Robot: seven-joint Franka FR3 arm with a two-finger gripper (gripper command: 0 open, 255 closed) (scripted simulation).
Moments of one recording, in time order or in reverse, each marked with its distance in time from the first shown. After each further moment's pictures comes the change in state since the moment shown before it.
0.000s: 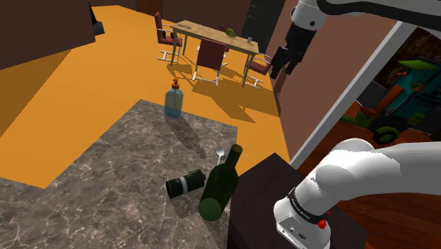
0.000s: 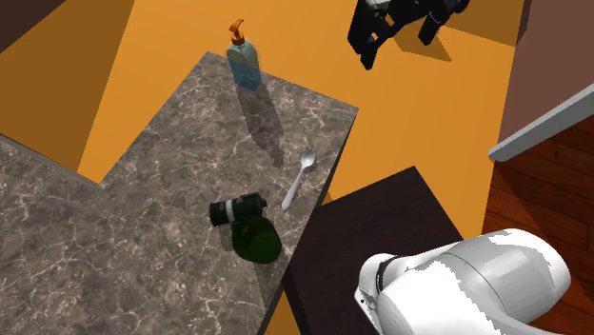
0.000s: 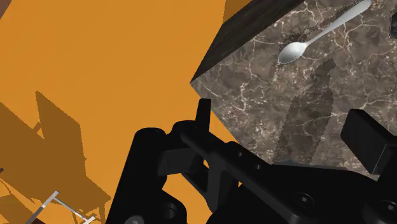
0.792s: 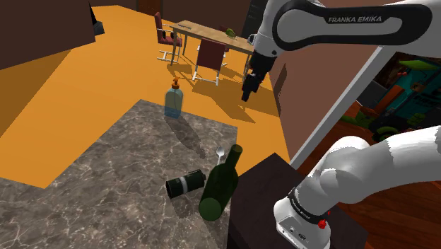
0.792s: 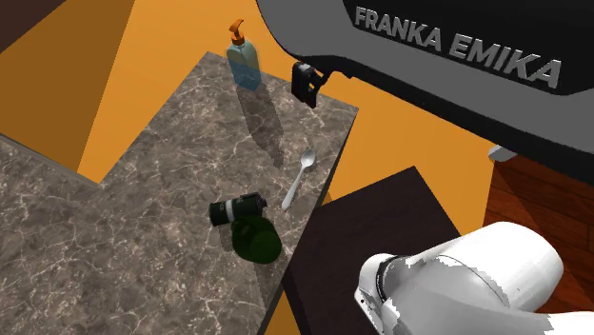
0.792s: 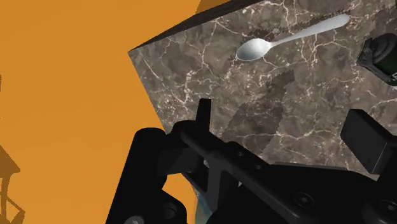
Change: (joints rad) arm 0.135 0.166 0.018 -0.127 0.049 0.250 -0.162
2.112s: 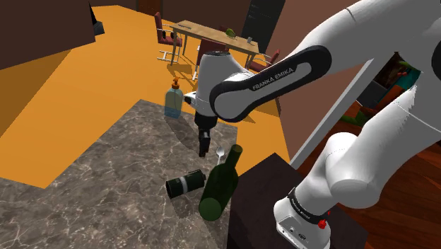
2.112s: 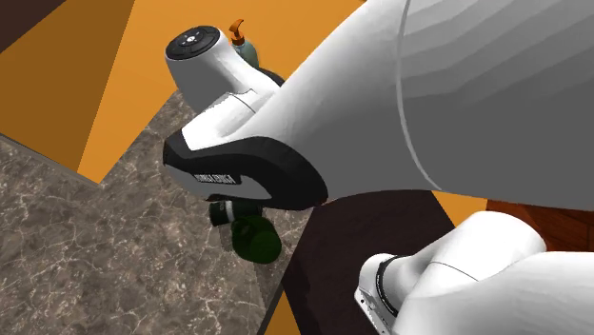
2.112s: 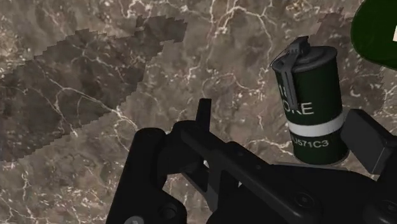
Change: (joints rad) arm 0.271 0.456 0.127 -0.083 0.125 0.457 -0.322
